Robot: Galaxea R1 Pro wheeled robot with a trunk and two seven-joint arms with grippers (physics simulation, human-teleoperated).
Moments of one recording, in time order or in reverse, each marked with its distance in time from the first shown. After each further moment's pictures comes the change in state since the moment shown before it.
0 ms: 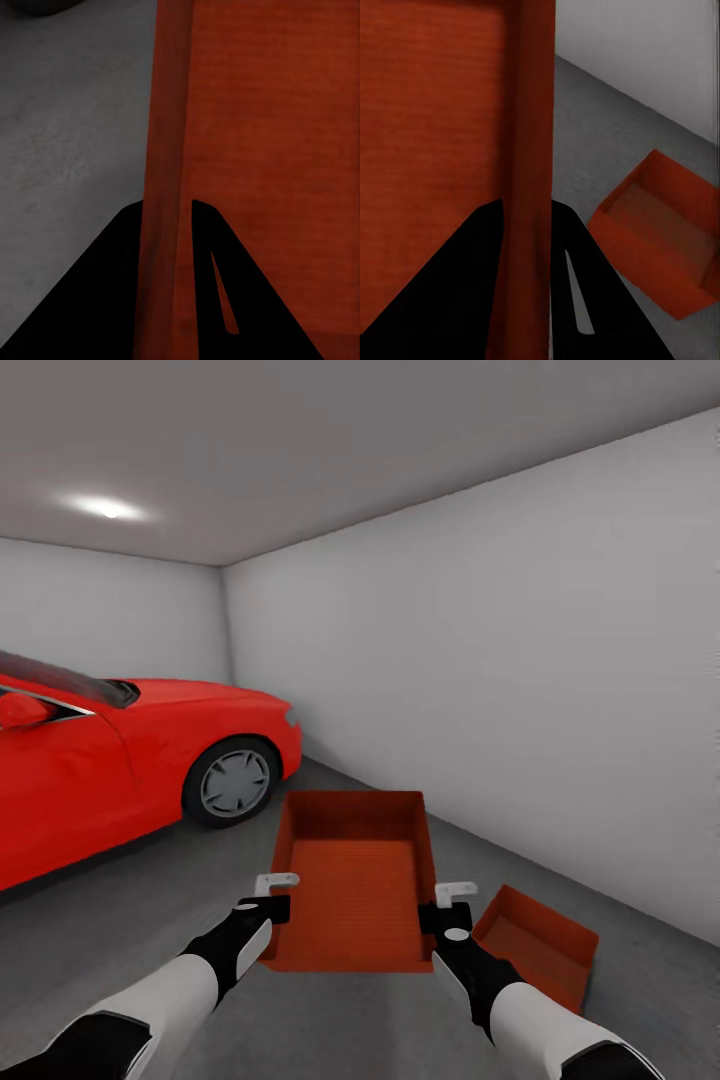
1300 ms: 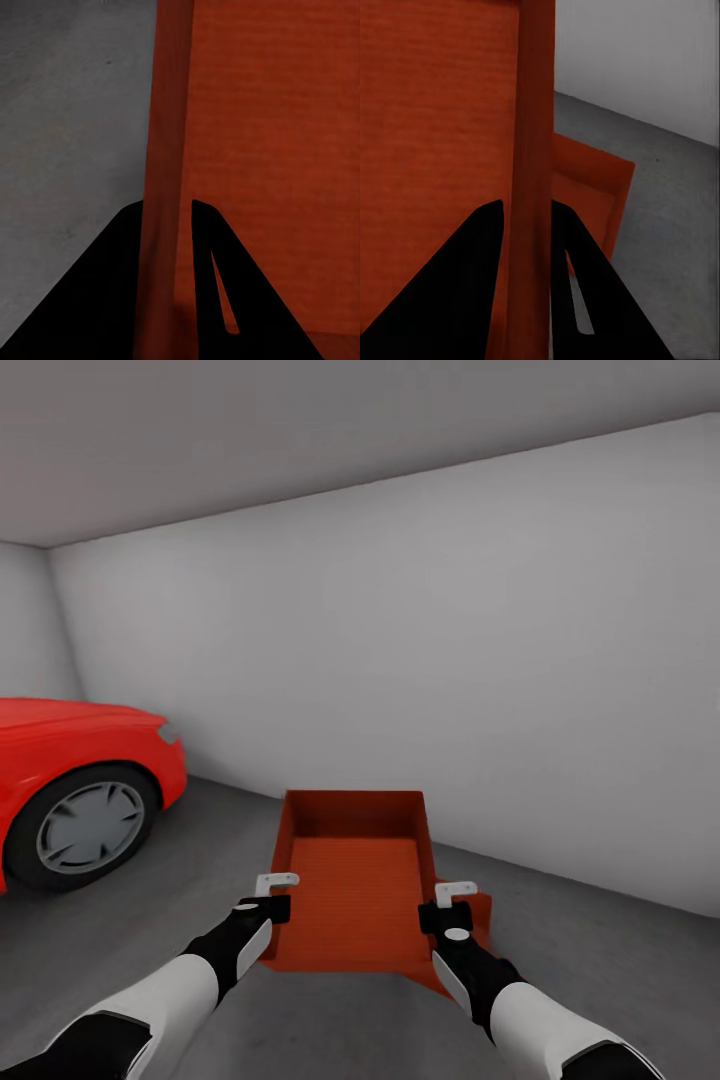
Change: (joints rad) left arm 0.000 -0.001 0.000 -0.001 0.001 0.001 0.002; right arm 0.000 -0.001 0.000 -0.002 0.000 0.001 0.002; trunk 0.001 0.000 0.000
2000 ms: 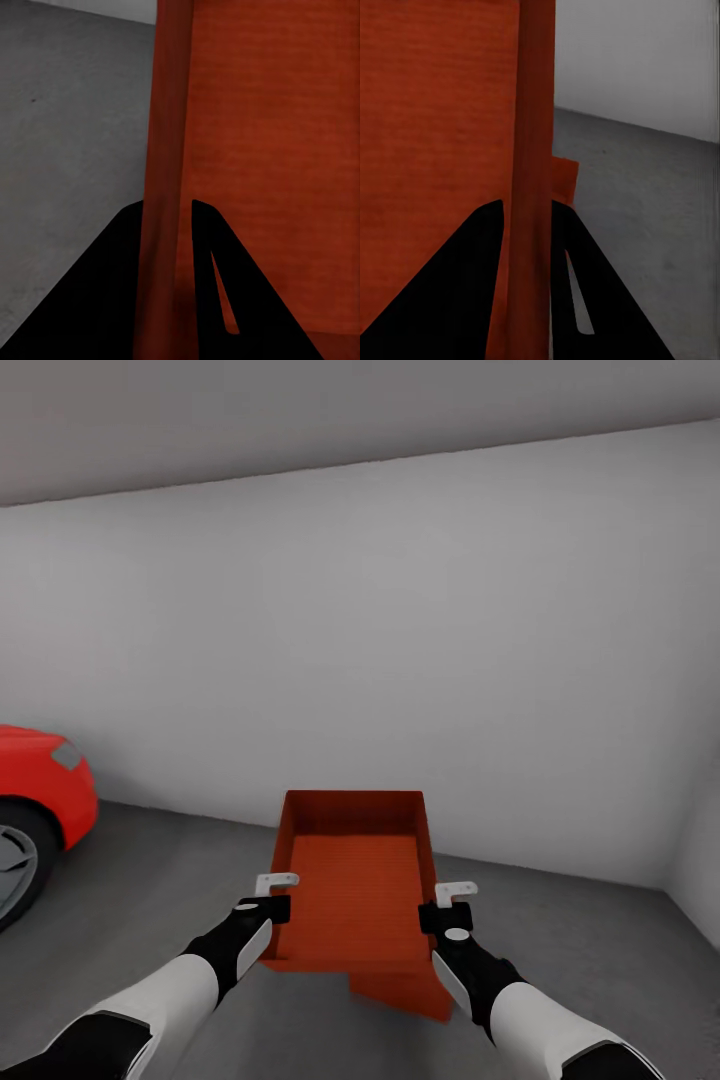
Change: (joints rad) left arm 0.000 0.000 0.000 0.000 0.000 0.000 0.000; right arm 0.000 0.001 0.000 0.000 0.000 0.000 -0.001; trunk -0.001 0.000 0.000
